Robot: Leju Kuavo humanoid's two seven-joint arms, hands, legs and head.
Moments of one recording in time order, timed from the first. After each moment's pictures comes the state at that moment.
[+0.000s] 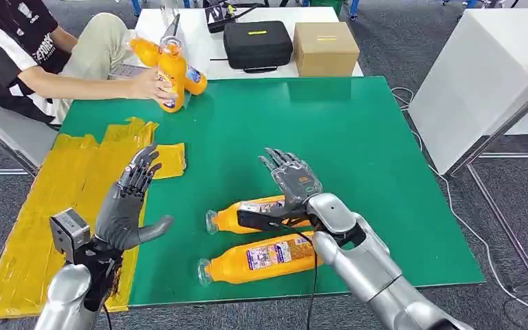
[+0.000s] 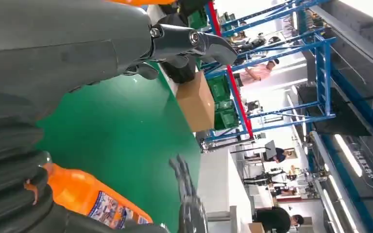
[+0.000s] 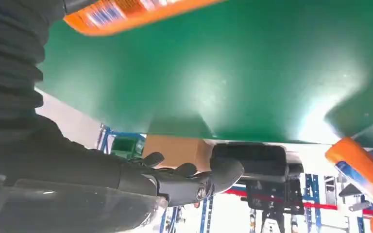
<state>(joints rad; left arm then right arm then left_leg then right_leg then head) -0.21 -0.02 -0.23 -1.50 0.01 -0.23 -0.39 -0.42 -0.09 0.58 -1.33 1.07 0.08 0.10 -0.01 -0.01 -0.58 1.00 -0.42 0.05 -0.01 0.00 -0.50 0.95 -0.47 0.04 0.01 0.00</state>
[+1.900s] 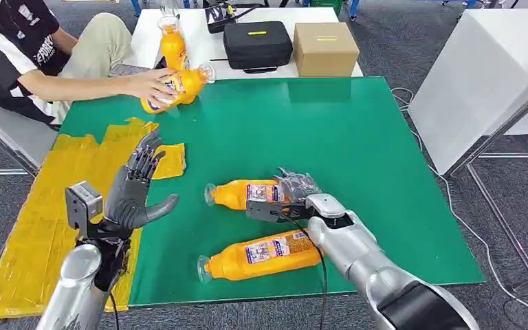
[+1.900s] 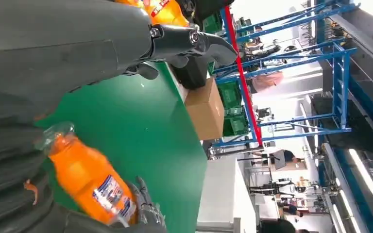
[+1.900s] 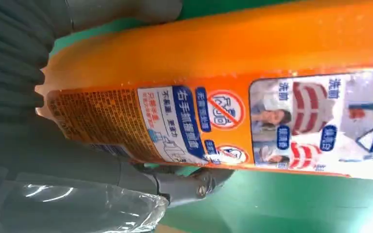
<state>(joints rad) -0.32 -0.06 -0.22 -1.36 0.03 -0.19 -0.37 -0.64 0.03 0.52 -0.68 1.00 0.09 0.06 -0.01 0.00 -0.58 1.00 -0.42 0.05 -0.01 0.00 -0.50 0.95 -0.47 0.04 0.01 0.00</state>
